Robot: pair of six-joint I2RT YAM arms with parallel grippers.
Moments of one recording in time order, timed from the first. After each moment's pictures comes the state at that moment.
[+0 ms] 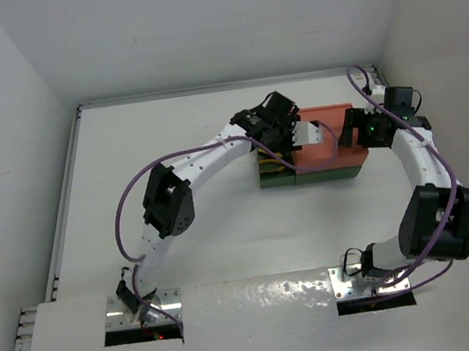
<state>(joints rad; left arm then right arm) -0.84 2.26 2.14 -0.75 0.04 0.95 -0.24 1.41 1.03 -0.52 -0.31 -0.05</state>
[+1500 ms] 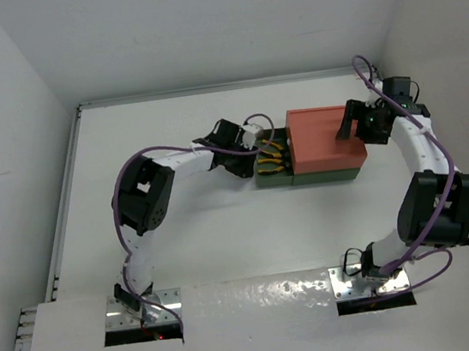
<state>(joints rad) -0.58 2.11 1.45 -0.28 0.26 0.03 -0.24 1.51 1.16 -0.61 -0.29 0.08</state>
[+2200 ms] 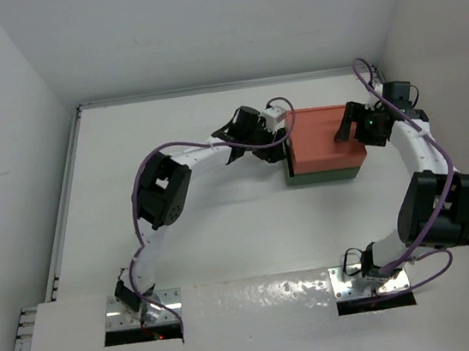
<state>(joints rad) -0.68 2.25 1.69 -0.11 0.39 -0.05 -0.24 1.50 1.09 -0.52 -0.32 0.10</state>
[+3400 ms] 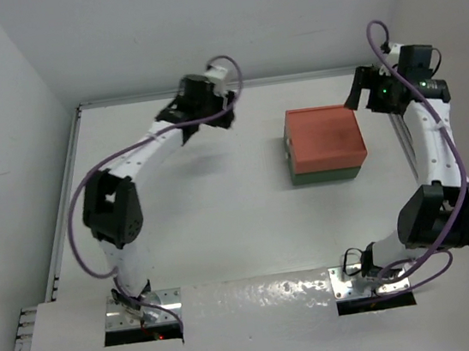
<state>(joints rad) -0.53 1.96 1.66 -0.31 0.12 -0.03 -0.24 1.50 1.42 -0.71 -0.26 0.06</state>
